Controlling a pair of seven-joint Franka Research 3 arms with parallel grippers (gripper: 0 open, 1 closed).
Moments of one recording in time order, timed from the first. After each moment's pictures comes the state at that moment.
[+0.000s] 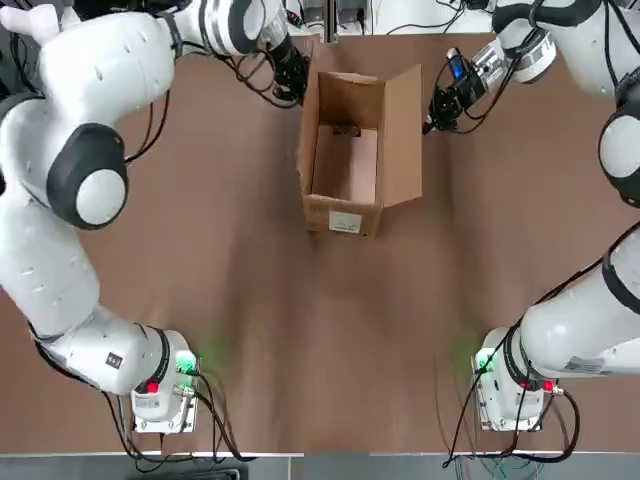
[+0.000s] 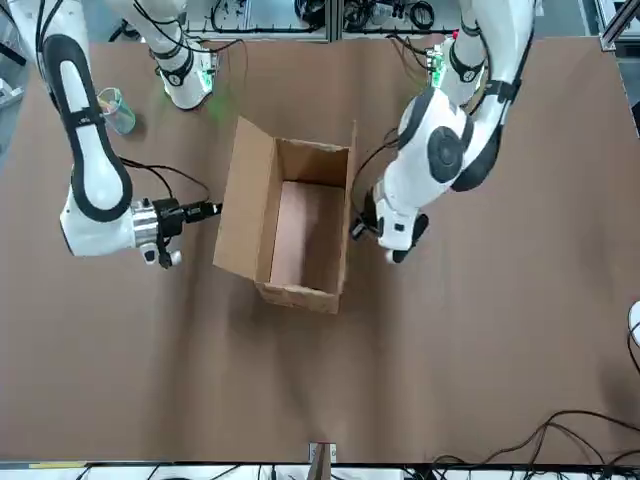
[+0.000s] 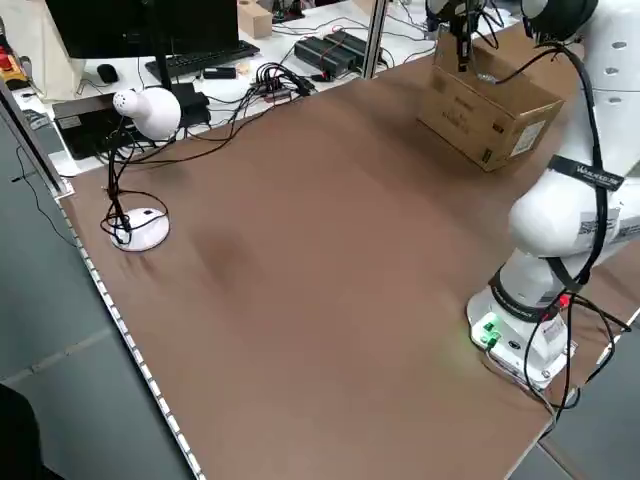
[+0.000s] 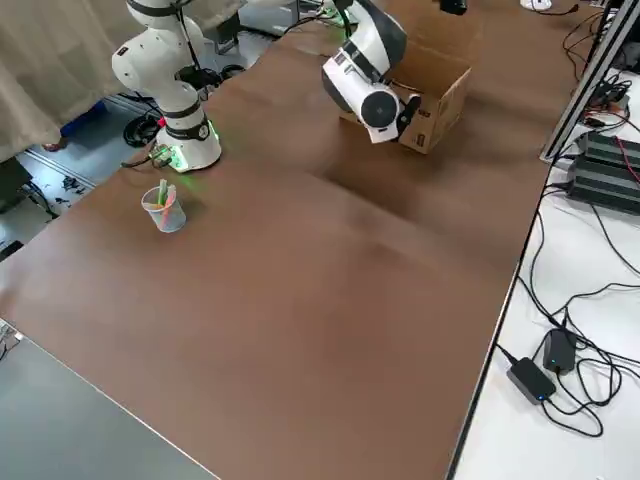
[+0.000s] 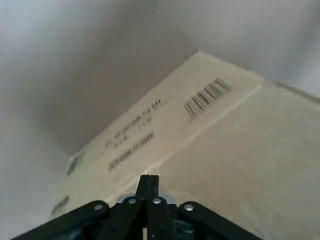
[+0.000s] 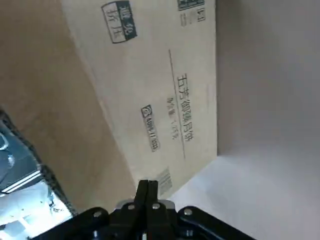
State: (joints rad) left arm -0.42 0.42 -0.21 -1.60 -0.31 2.10 -1.22; right arm -0.03 0.33 0.12 -1.99 0.95 1.72 -0.32
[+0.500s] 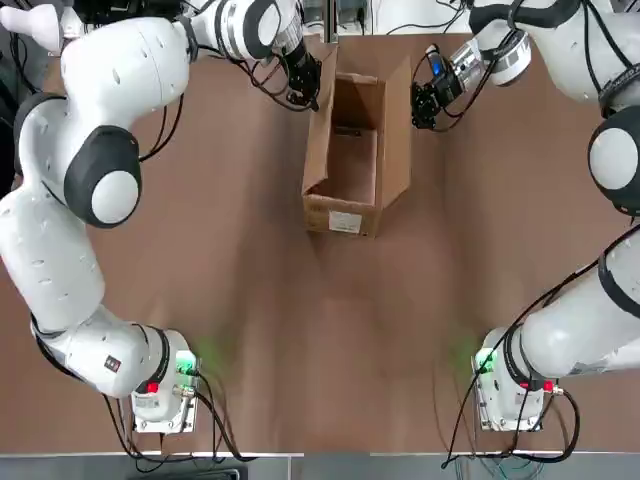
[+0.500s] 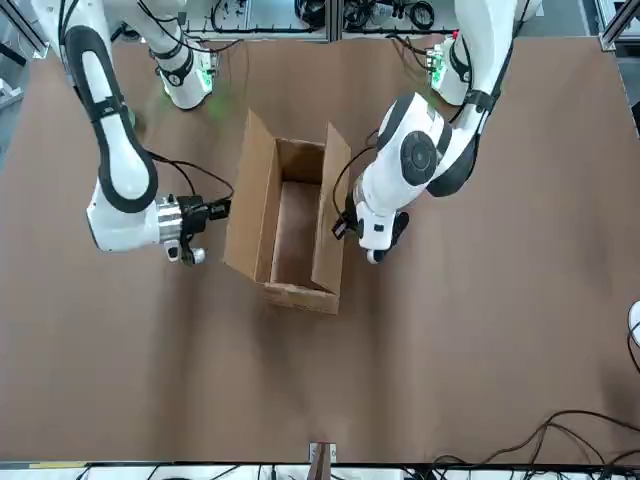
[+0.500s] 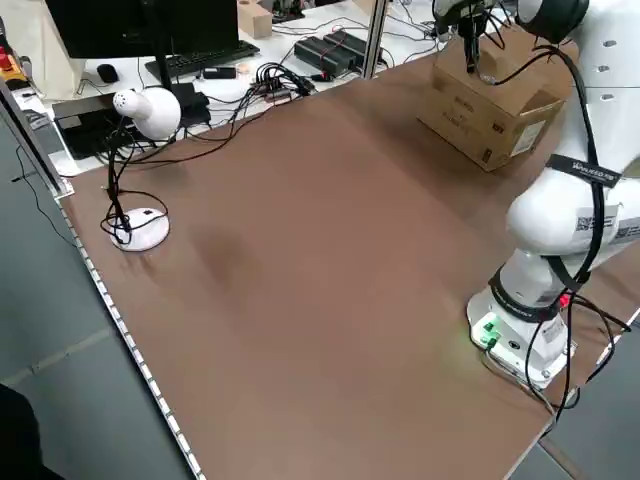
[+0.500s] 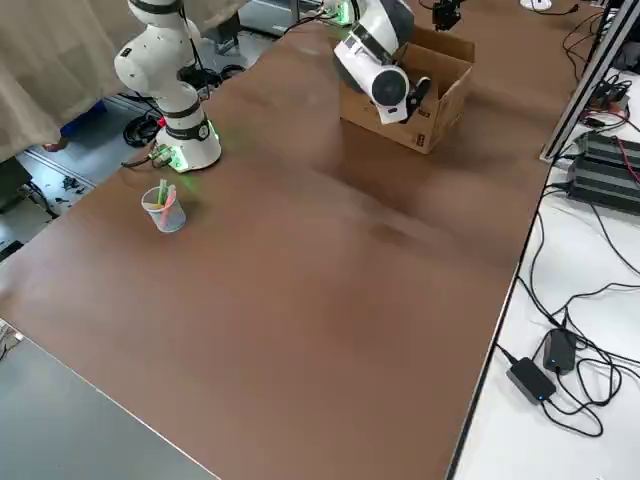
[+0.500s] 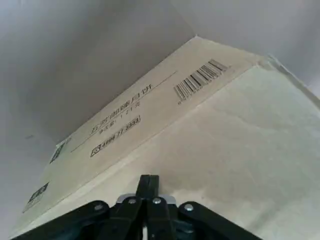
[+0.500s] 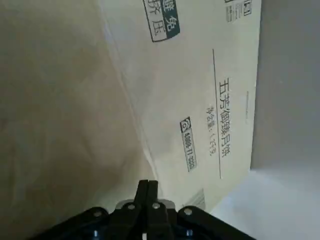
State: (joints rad) left arm -0.45 0.46 -0.21 -1.57 -0.31 2.12 -1.28; right arm 0.09 0.32 0.12 -1.99 1.03 1.83 -0.24
